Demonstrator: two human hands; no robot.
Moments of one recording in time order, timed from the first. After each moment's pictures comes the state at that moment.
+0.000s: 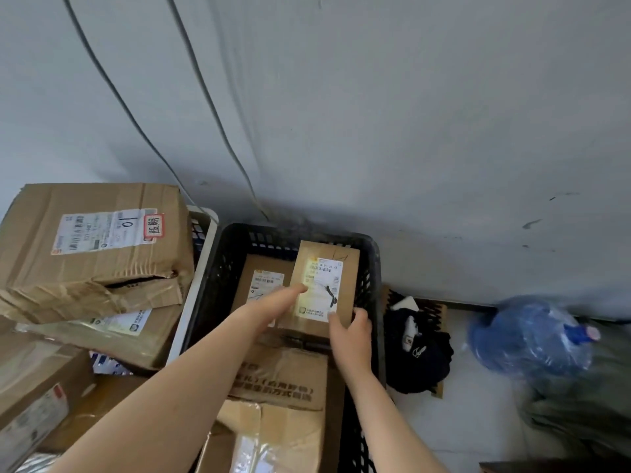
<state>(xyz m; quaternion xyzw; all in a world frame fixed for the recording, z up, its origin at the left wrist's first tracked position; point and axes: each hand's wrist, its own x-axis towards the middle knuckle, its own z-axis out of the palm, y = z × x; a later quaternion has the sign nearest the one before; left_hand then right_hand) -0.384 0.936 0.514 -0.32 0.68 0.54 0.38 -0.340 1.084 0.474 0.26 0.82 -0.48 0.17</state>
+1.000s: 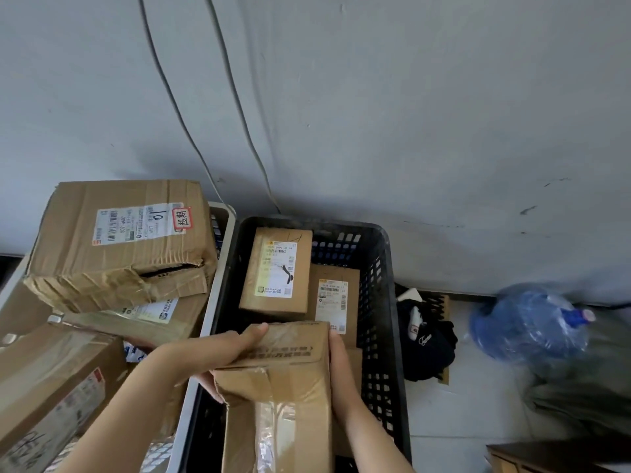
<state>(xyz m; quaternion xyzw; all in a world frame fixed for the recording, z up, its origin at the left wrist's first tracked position) -0.278 0.825 0.587 -0.21 0.68 0.44 0.56 -0.255 1.037 0.493 0.25 0.56 -0.74 0.28</state>
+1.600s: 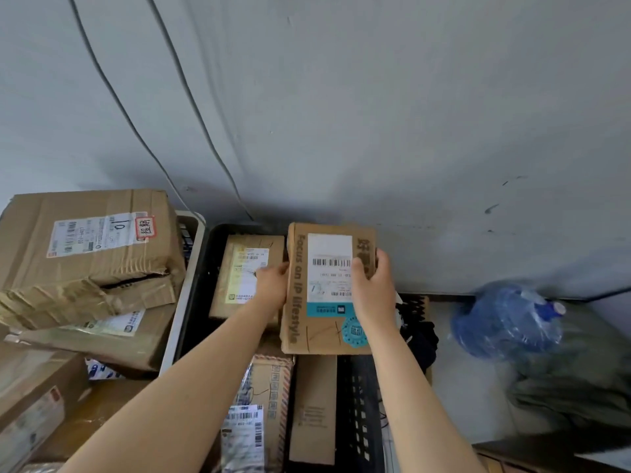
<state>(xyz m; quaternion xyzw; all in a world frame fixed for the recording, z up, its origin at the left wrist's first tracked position) -0.377 0.948 0.519 -0.24 0.74 0.59 0.20 -0.362 1.112 0.551 0.17 0.83 -0.53 0.01</state>
